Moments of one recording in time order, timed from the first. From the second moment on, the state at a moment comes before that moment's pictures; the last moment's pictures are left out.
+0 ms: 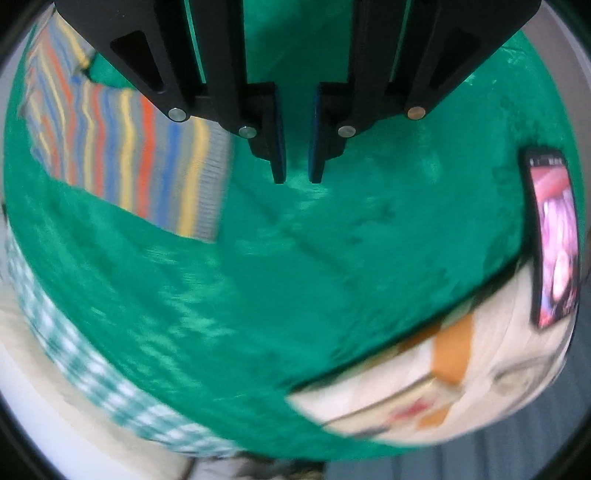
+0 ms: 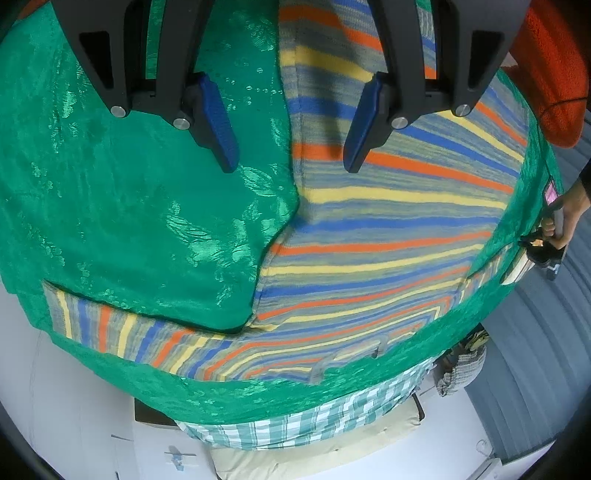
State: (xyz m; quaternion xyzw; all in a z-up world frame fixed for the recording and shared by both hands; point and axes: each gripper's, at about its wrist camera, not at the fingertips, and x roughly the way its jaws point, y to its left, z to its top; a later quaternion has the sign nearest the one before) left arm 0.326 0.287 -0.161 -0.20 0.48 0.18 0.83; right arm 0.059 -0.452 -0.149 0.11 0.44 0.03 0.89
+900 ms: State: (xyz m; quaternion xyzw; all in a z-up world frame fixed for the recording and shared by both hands) left arm 0.202 0.173 -0.161 -0.10 0.53 -0.01 0.84; right arm 0.042 -0.481 -0.123 0.13 0.40 -0.03 0.91
